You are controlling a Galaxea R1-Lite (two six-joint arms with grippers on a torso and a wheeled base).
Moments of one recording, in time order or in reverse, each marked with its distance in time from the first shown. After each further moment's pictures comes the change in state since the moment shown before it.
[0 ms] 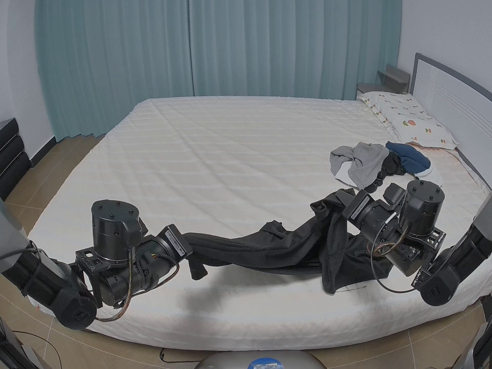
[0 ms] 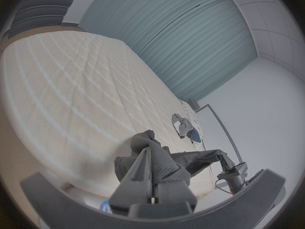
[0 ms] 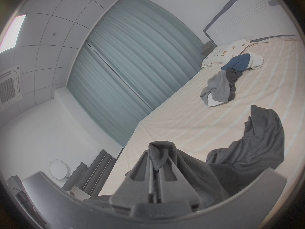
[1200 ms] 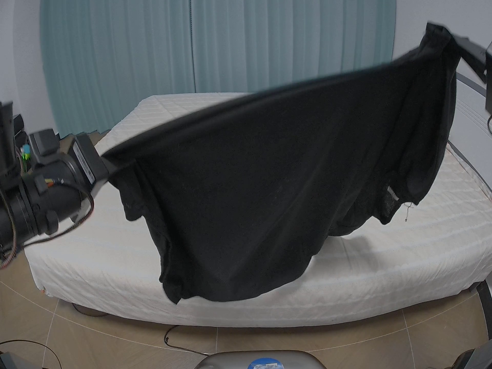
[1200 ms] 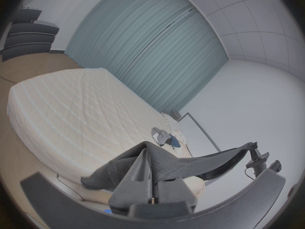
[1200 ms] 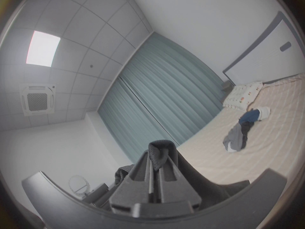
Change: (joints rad) left arm -0.001 -0.538 -0.324 0.651 0.052 0.170; right arm 0.023 -0.709 -0.528 0.834 -0.050 -0.125
